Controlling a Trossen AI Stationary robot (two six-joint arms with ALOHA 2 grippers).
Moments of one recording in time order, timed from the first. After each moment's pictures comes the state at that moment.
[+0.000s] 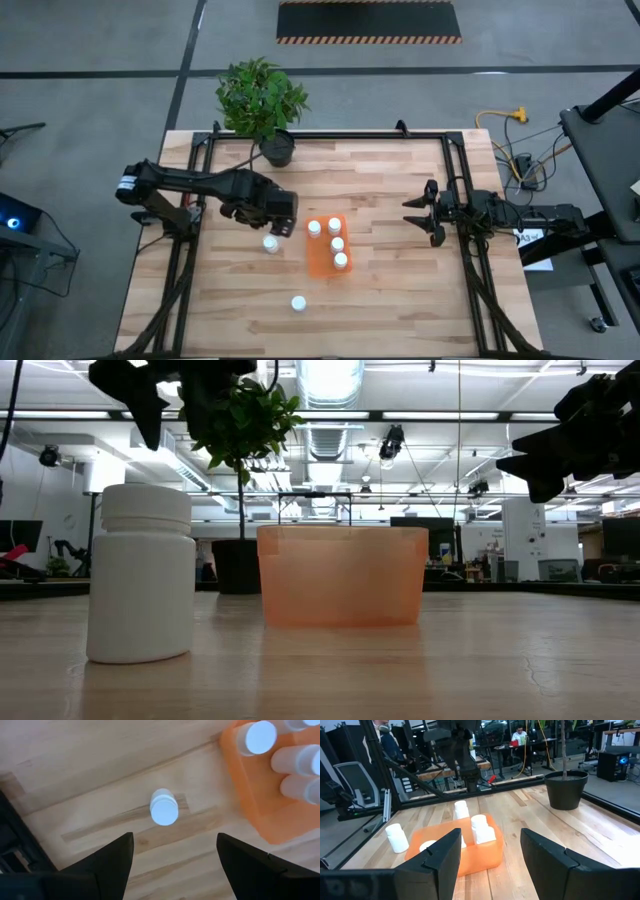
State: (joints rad) left arm -0.09 1.56 1.53 -1.42 -0.01 -1.33; right arm -0.02 0.05 0.01 0.01 0.02 0.21
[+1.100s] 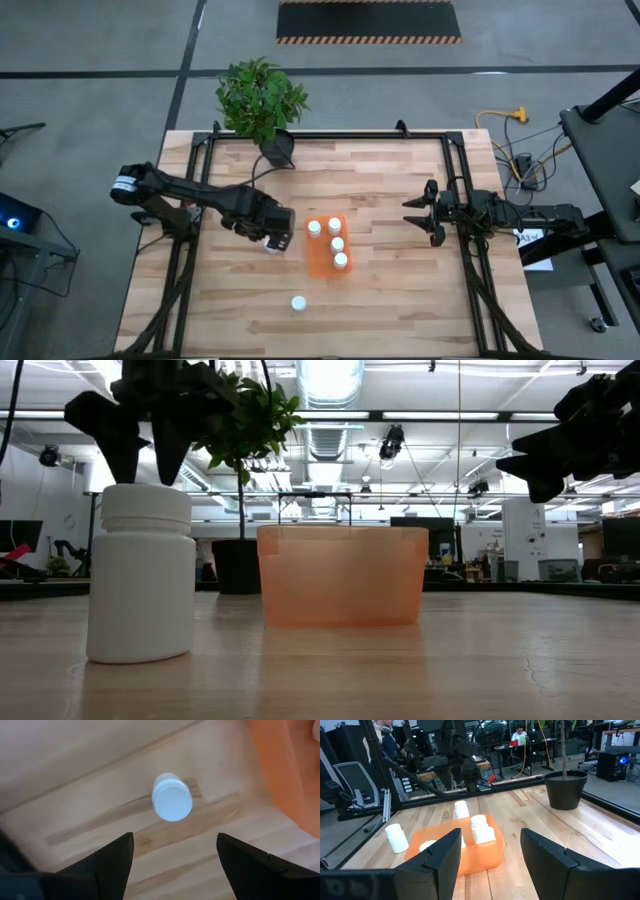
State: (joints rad) left arm -0.14 1.52 1.27 -1.21 0.04 -1.33; right arm -0.02 0.05 0.01 0.01 0.02 0.21
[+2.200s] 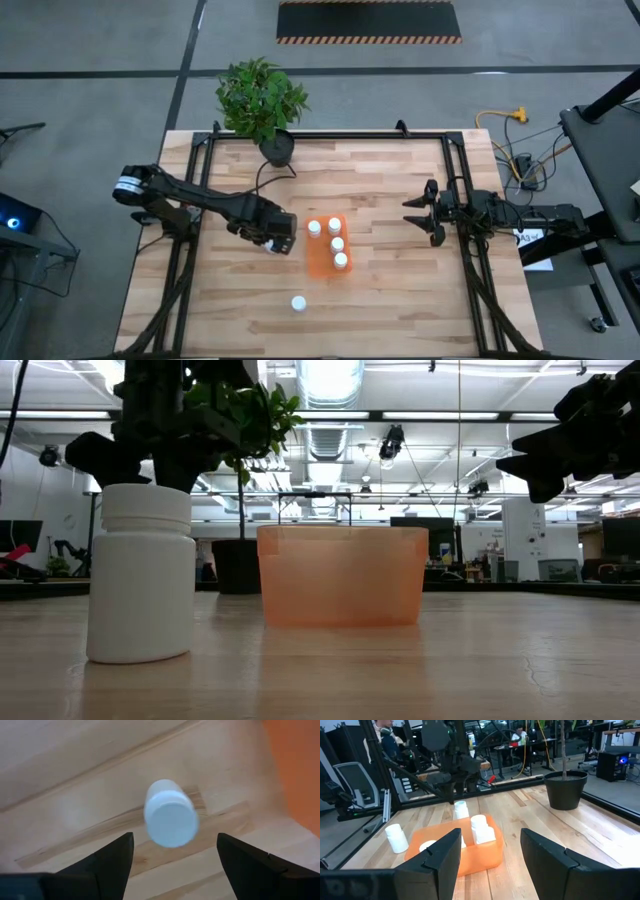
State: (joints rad) left arm -0.14 1.54 1.12 -1.02 0.05 -1.32; right arm -0.02 0.05 0.01 0.01 0.02 0.21
